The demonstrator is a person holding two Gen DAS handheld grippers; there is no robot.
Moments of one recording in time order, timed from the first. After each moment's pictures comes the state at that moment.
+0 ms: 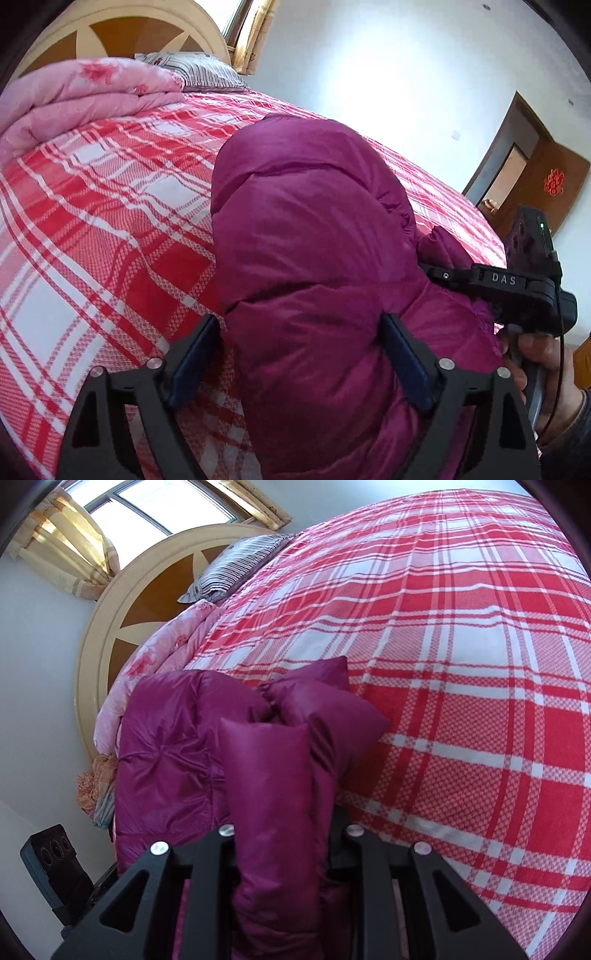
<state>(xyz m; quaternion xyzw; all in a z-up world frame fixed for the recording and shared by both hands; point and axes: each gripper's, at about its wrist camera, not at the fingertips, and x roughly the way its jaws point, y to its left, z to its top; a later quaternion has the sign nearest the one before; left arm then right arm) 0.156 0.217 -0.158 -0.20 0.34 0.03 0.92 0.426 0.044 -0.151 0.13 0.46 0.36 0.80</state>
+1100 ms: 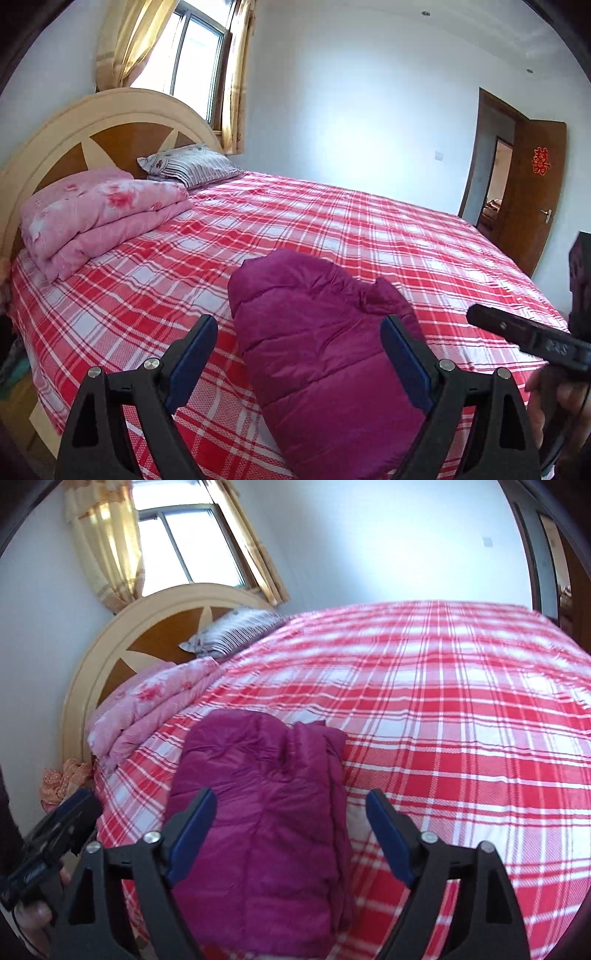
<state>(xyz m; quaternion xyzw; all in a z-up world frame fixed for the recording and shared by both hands) 0.063 0.174 -0.024 -0.08 0.24 0.07 0.97 0.267 -0.001 -0.041 0.06 0.30 0.27 0.91</state>
